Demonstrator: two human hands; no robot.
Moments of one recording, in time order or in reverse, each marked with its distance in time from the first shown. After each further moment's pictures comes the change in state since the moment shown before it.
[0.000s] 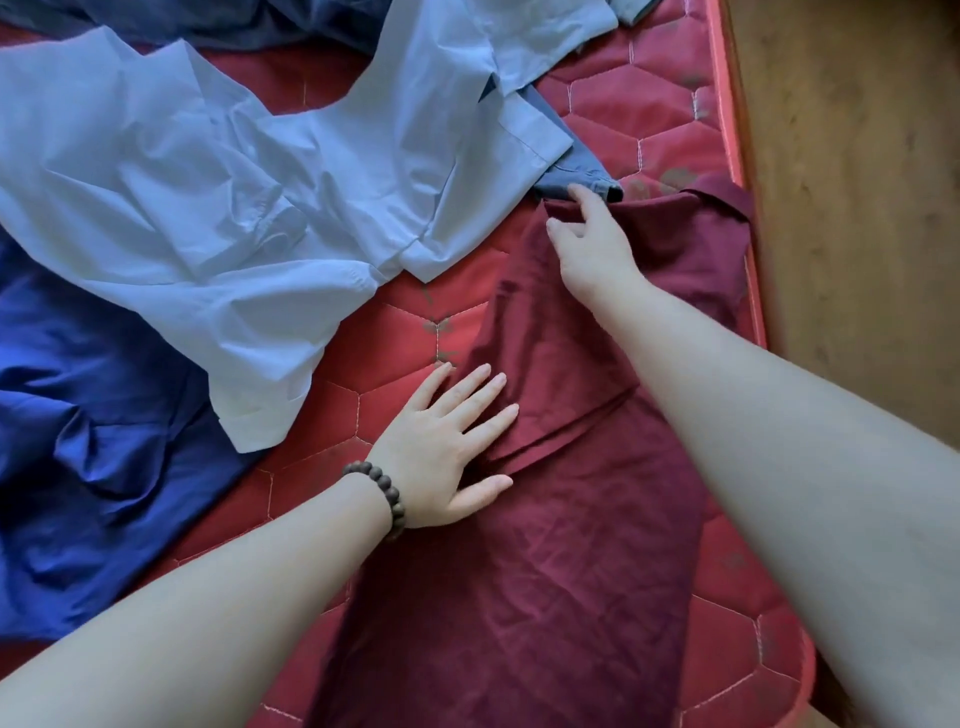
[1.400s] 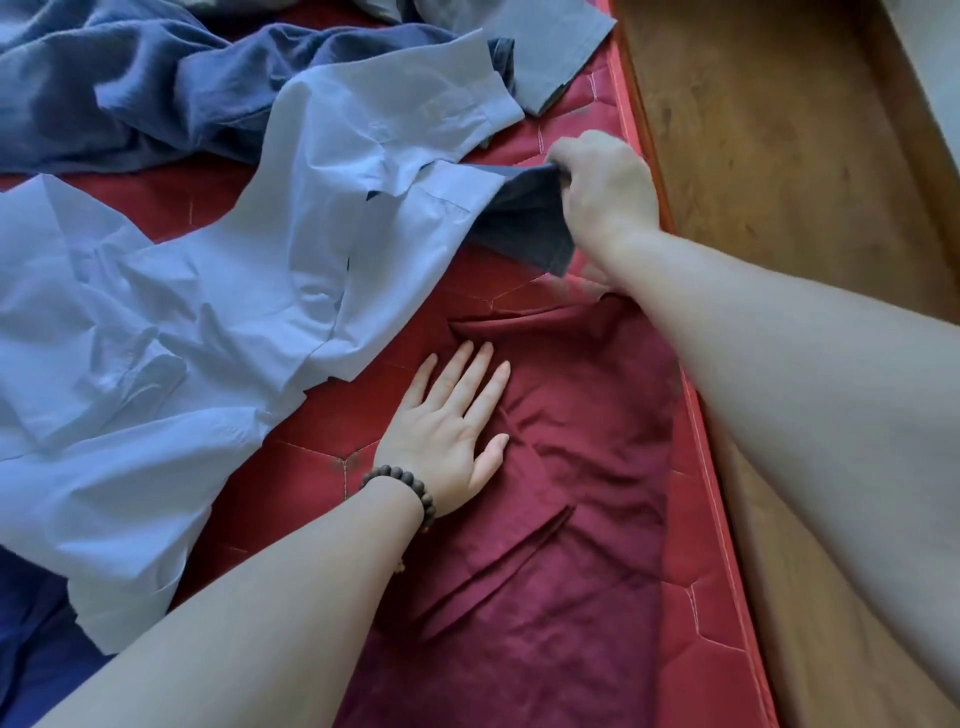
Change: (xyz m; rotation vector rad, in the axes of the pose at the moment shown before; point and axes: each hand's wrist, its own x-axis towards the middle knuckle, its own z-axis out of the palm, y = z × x) left_hand 0.165 -0.019 0.002 0.134 0.060 -0.193; right_hand 0.146 -0.029 -0.103 -0.804 0.250 -0.410
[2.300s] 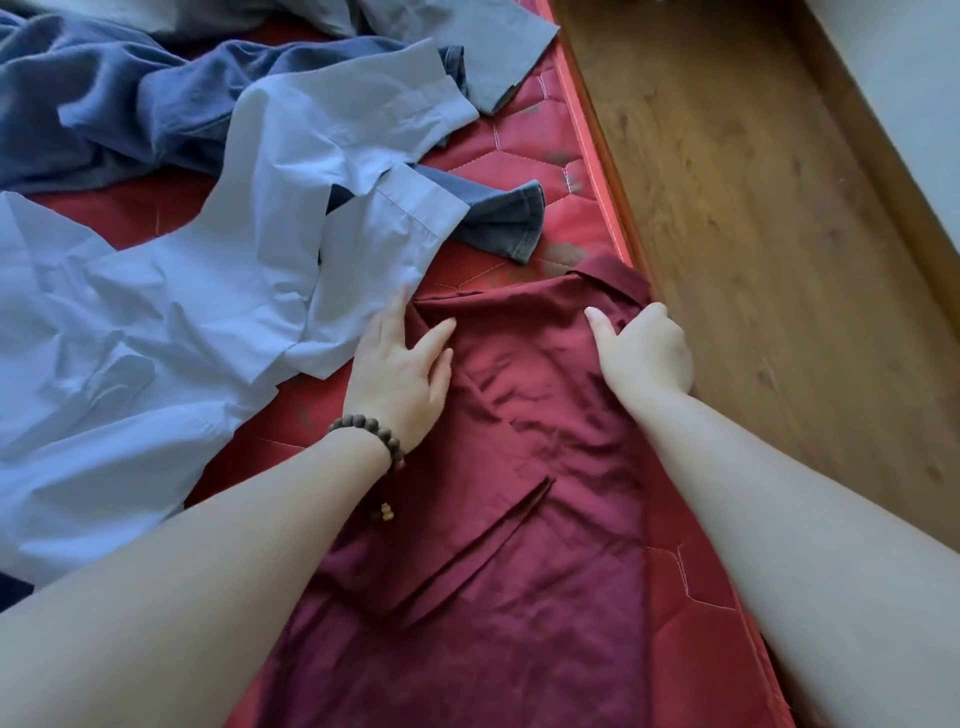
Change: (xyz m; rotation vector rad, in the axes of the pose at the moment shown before) left_hand 0.022 -0.015 -0.011 -0.286 0.280 -0.185; right_hand -0.157 0.050 0.028 0.195 -0.060 0.755
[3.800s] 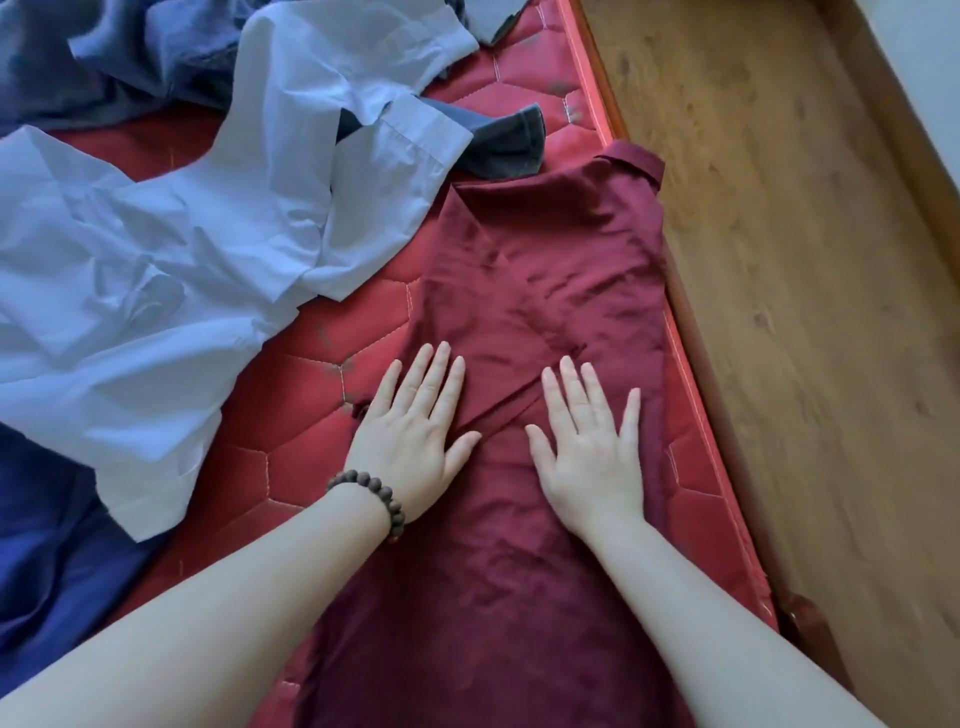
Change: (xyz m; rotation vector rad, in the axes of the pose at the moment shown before) left_hand -0.129 0.015 -0.012 0.384 -0.375 0.177; right_hand -0.174 0.091 0.051 -0.336 -0.051 -0.618
